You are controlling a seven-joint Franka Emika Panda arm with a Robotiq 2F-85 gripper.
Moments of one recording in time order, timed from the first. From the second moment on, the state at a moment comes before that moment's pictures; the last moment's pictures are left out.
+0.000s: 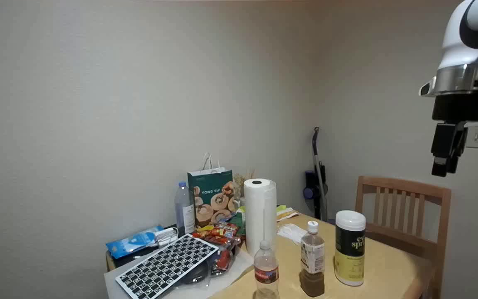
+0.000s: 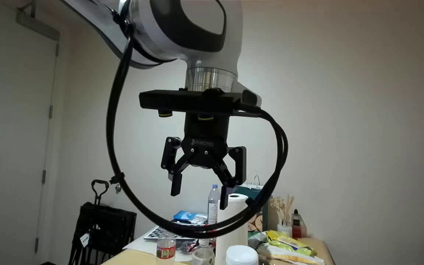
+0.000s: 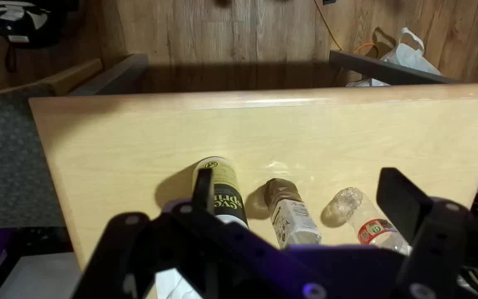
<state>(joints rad) -0.17 -0.84 -0.36 -2.67 -0.14 1.89 -0.35</state>
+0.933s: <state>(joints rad) -0.11 -0.76 -0.35 -2.61 -0.14 1.90 -0.36</state>
